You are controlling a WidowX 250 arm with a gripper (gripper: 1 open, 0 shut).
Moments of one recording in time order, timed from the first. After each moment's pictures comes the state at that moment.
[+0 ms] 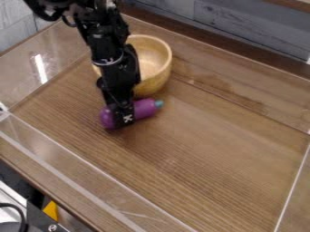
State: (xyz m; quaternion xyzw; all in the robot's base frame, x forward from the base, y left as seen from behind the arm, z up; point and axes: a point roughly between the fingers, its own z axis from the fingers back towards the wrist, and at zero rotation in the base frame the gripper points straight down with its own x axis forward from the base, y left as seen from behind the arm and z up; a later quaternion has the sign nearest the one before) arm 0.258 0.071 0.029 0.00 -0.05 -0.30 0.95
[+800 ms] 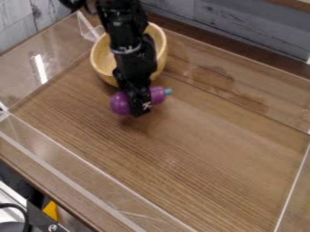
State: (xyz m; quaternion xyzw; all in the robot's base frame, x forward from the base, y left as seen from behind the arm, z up) arm 0.282 0.059 0.044 0.00 -0.06 -0.27 0.96
